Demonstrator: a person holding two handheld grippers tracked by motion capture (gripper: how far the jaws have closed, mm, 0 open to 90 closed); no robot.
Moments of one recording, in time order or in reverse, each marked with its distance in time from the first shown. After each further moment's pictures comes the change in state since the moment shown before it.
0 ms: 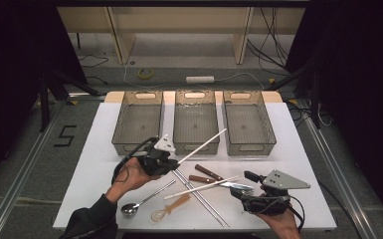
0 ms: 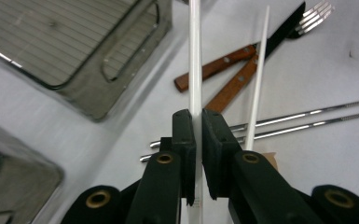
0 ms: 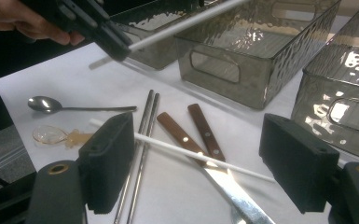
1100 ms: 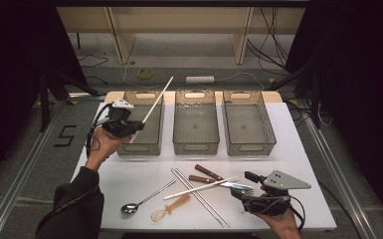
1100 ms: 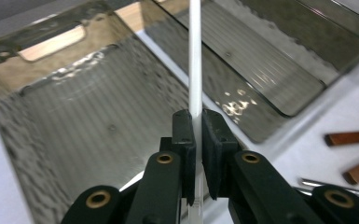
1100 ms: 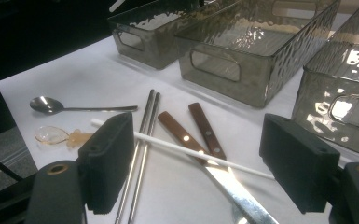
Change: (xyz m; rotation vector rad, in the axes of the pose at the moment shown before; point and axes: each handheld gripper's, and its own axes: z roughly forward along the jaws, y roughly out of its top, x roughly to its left) left arm 0.118 -0.008 -0.049 -0.118 0.270 -0.304; right arm -0.001 -0.002 0.000 0.001 0.007 0.011
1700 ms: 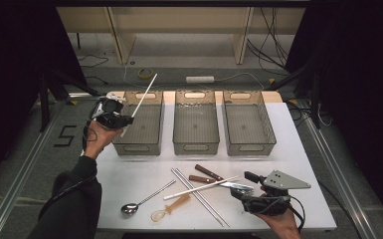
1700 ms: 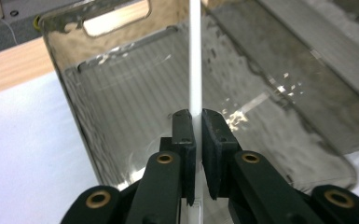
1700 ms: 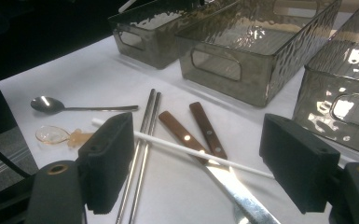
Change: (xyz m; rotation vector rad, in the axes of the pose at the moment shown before) left arm 0.042 -0.005 0.022 0.065 0.117 -0.083; right arm 0.000 0.000 0.000 0.002 0.003 0.005
